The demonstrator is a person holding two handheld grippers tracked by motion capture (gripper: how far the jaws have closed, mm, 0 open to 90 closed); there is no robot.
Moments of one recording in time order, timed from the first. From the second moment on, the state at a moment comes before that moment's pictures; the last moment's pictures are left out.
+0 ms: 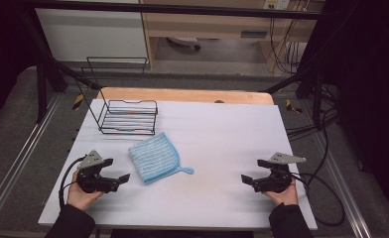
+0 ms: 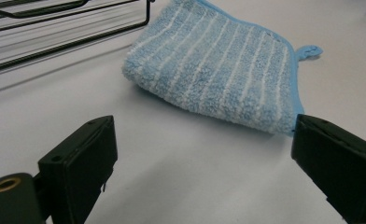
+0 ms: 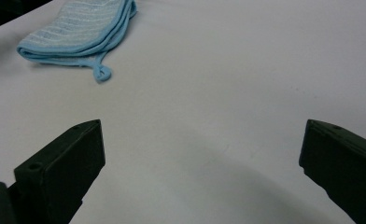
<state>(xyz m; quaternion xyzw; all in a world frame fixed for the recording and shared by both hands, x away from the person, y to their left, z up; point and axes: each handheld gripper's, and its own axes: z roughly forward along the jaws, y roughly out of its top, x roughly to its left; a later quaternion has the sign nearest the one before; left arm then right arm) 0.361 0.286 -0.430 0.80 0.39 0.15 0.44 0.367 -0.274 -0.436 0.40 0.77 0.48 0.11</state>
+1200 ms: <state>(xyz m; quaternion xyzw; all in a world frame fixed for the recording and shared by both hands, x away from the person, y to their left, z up) 0.366 0.190 -0.412 0.85 0.35 0.12 0.37 0.367 -0.268 -0.438 0.40 0.78 0.46 0.11</state>
